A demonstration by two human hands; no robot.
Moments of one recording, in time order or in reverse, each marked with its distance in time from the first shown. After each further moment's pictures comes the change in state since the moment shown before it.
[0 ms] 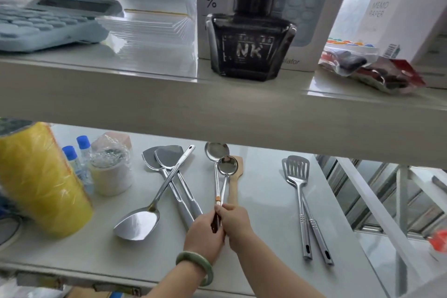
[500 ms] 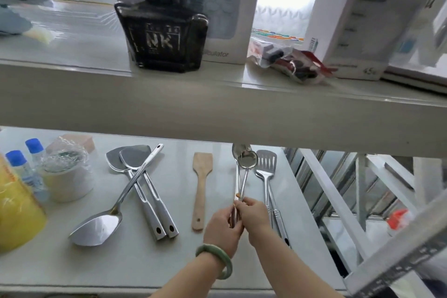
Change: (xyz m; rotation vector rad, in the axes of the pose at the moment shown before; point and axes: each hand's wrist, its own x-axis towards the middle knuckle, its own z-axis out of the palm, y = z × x) left_hand -0.007 0.061 0.085 -0.157 -0.172 0.063; right_hand 0.001 -0.002 -0.116 0.021 0.195 -0.101
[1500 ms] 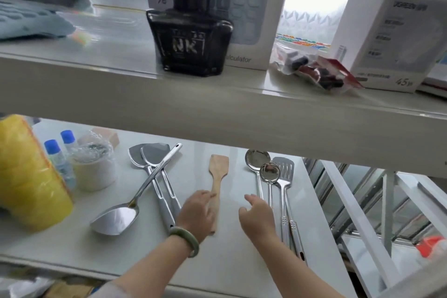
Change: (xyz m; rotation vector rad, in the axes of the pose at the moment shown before) left_hand 0.026 -0.028 -0.079 0.395 0.114 0.119; right_hand -0.002 -0.011 0.013 -0.704 -0.038 -0.309
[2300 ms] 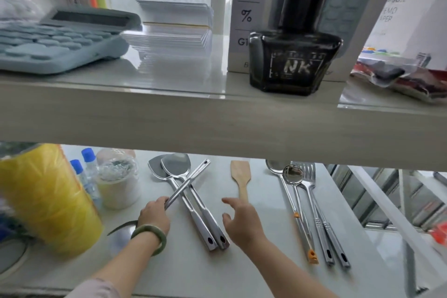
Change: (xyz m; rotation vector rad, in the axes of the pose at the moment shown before) left_hand 0.027 -0.149 -0.093 0.249 0.011 -0.405; right_hand -0.011 -0.079 0.080 -0.041 -0.066 -0.233
